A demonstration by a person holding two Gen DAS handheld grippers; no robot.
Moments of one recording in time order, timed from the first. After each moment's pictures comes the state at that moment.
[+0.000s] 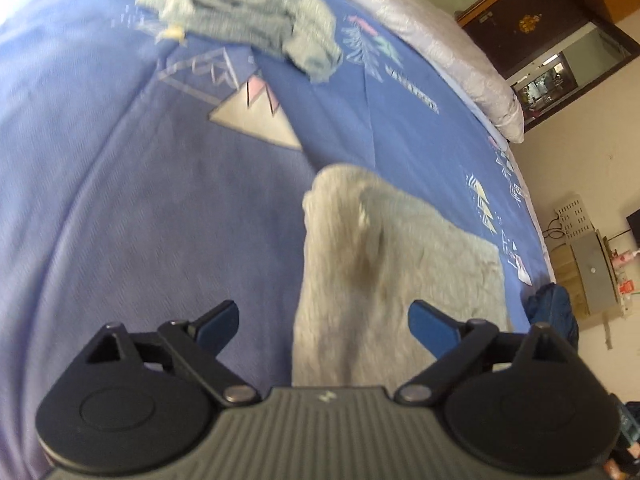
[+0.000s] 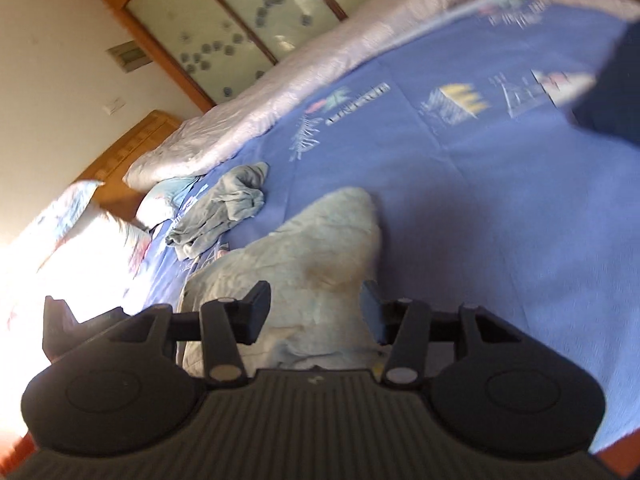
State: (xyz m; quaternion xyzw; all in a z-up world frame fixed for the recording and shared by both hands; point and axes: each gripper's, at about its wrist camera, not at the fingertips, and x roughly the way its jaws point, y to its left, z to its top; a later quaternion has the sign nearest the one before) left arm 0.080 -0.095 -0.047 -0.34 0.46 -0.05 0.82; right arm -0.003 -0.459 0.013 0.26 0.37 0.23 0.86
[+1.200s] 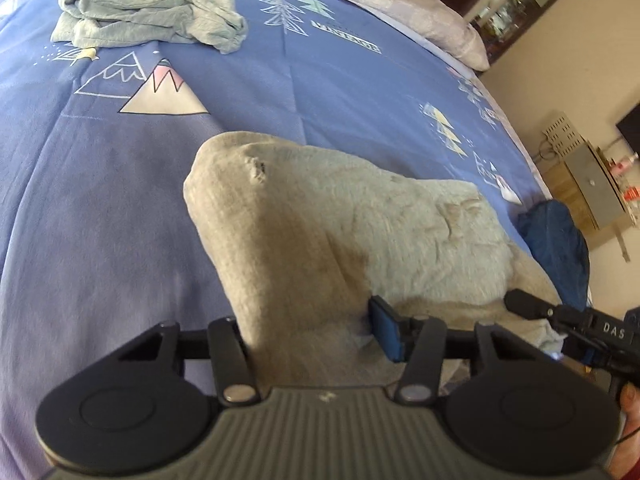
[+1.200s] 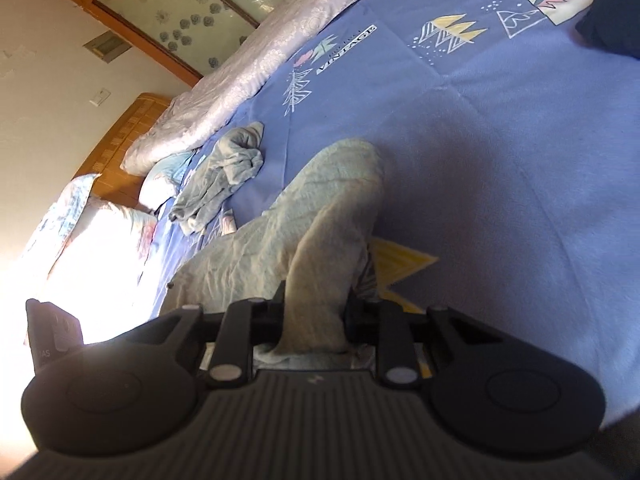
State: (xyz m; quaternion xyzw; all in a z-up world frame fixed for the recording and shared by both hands) left arm 0.057 -0.173 -0.021 -0.21 0.49 -0.10 0.84; right arm -0.032 -0.473 0.016 0.29 0.43 0.24 0.82
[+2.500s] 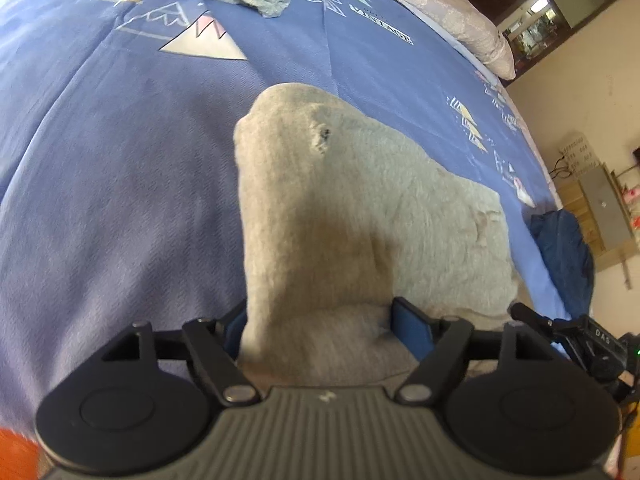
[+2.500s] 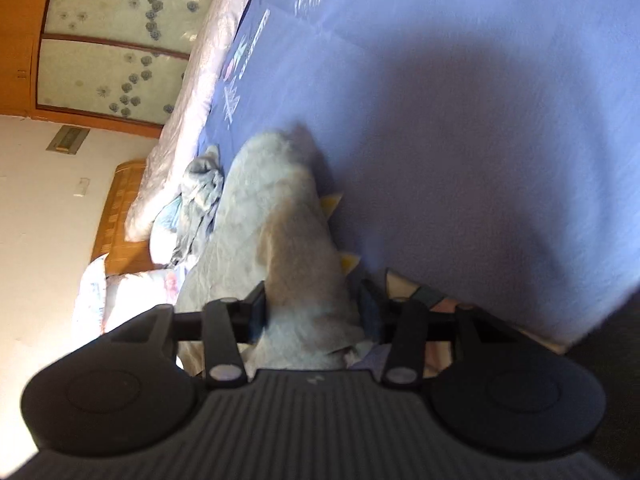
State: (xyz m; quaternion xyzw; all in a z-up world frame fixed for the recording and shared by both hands) left arm 0.034 -0.163 -0.047 -0.28 0.50 -0.07 0.82; right arm -0.053 -0.535 -0.035 0.46 0.47 0.17 0.74
